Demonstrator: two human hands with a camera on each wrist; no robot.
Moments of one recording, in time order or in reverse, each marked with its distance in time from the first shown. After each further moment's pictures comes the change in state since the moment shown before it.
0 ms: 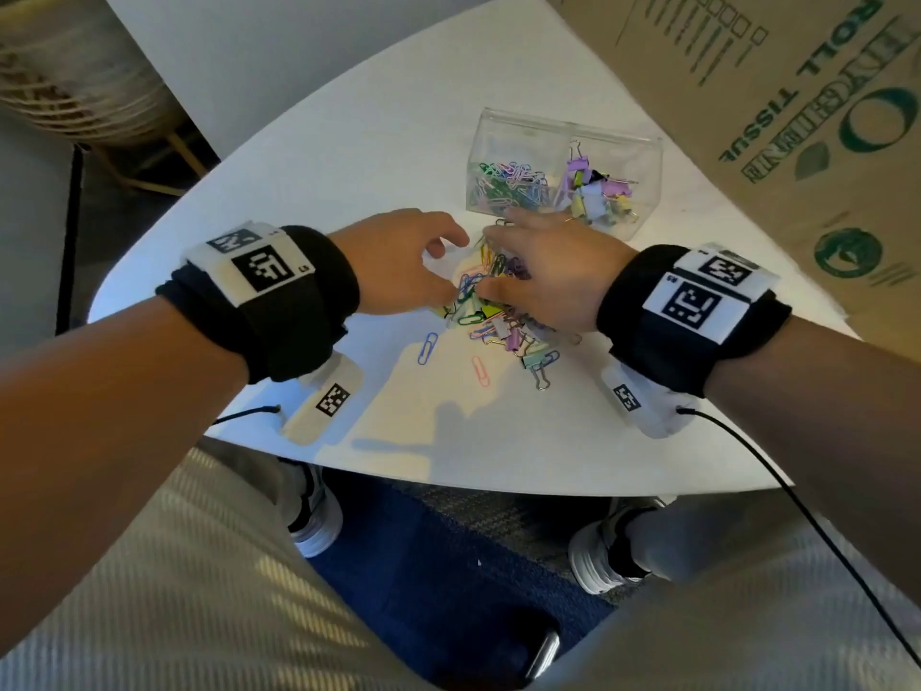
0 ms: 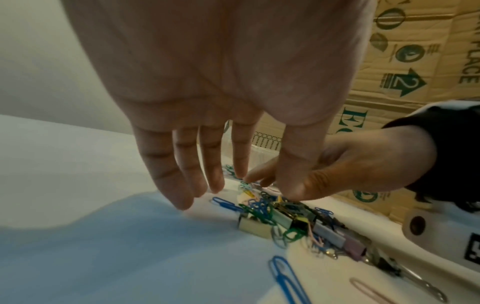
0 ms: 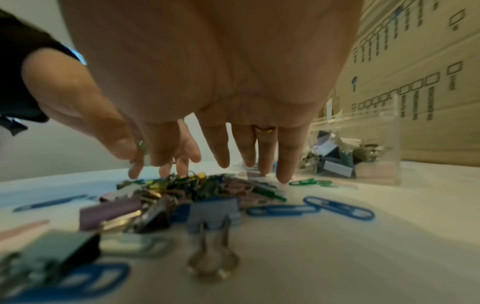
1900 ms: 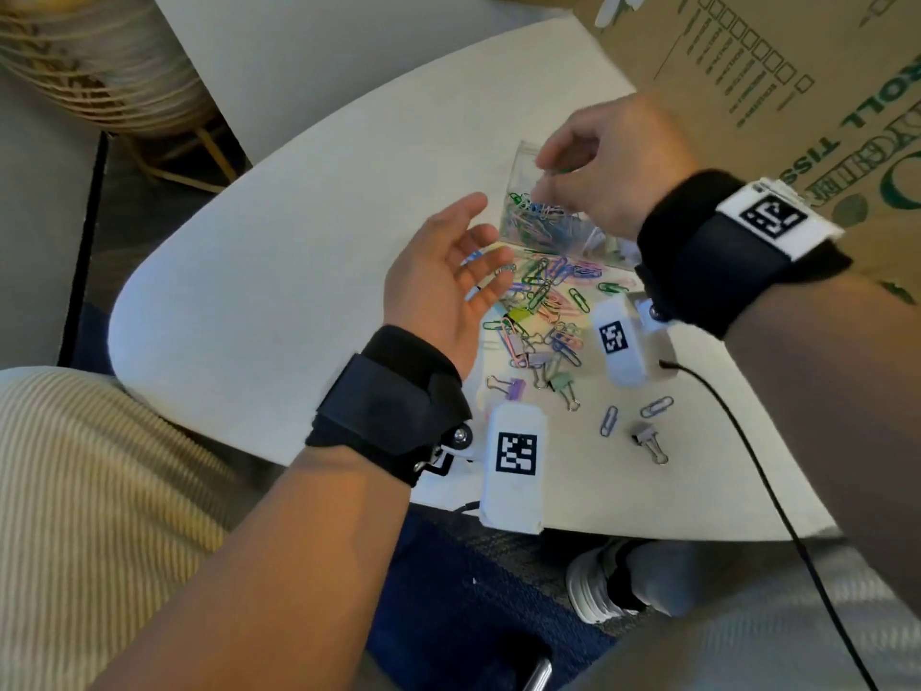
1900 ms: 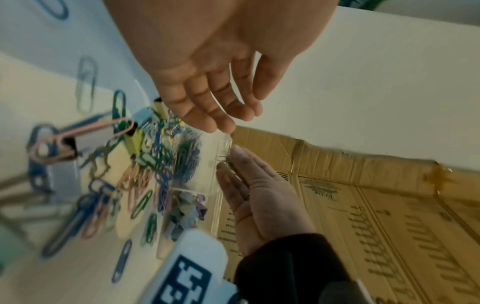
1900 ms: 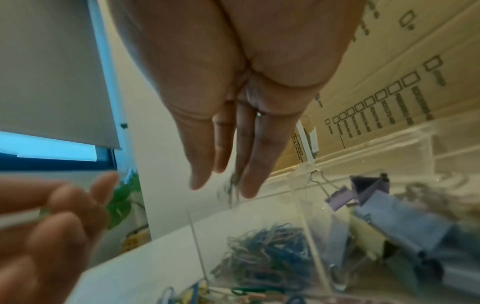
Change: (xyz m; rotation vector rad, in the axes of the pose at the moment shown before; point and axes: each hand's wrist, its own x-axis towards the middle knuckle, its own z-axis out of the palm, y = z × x) left_hand -0.001 0.036 0.038 -1.935 0.508 -0.135; right_hand 0.037 0.004 -0.063 0.503 0.444 0.143
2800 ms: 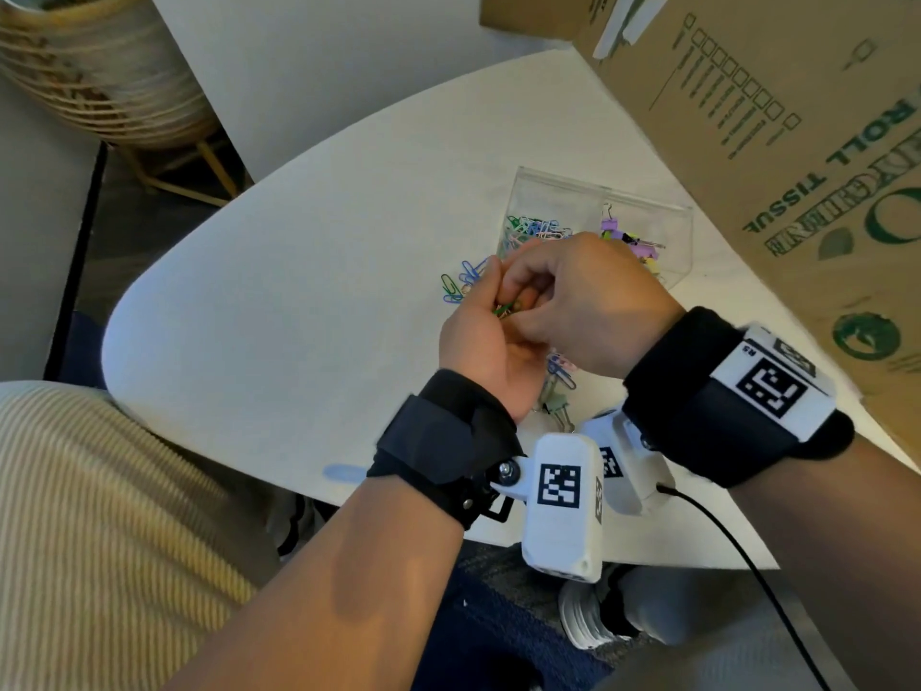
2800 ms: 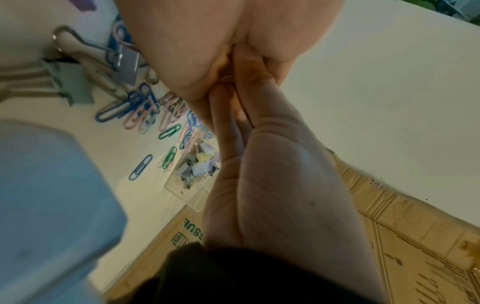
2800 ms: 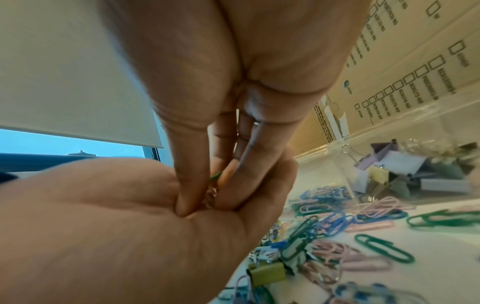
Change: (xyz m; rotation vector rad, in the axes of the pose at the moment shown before) left_hand 0.004 -0.043 0.014 -0.459 -0.140 -0.257; right_hand -0.062 -0.011 0.023 -0.055 -0.241 -0.105
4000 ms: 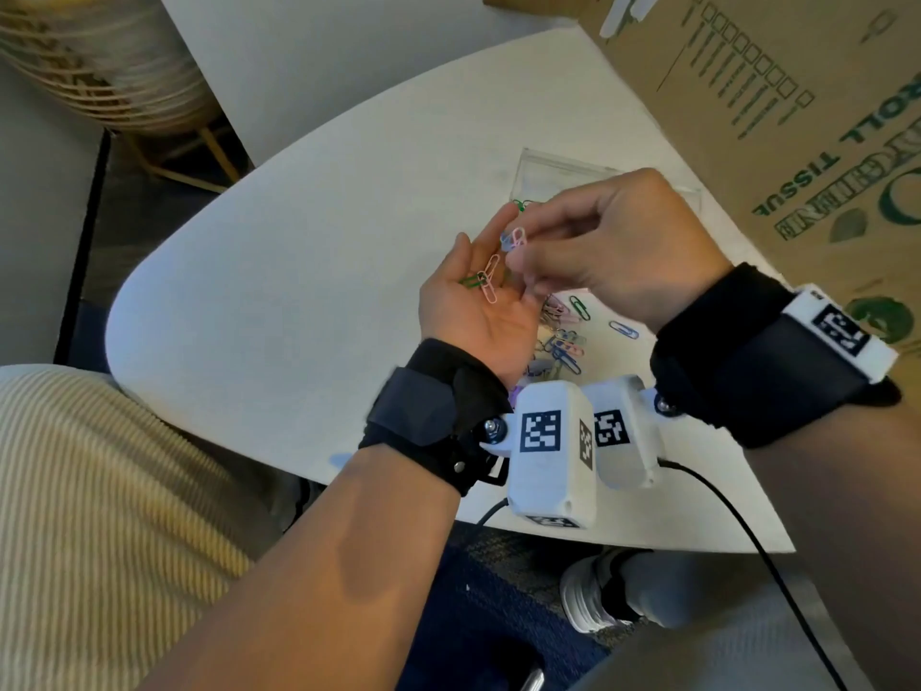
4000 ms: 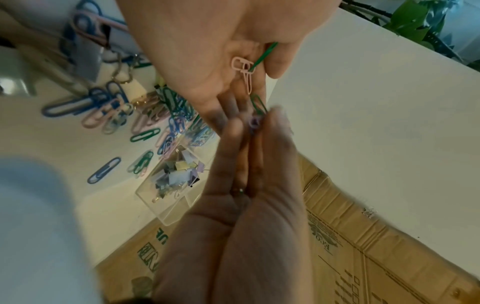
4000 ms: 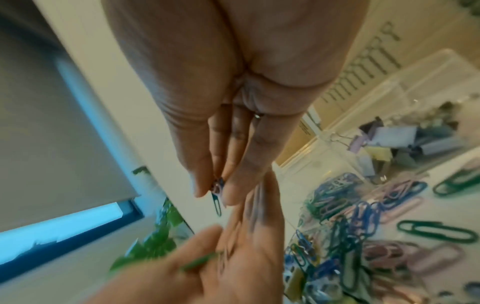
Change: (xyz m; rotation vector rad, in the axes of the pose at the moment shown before) left_hand 0.002 0.017 0.003 0.000 0.018 0.113; right_hand -0.001 -0.002 -0.019 0.538 0.082 0.079
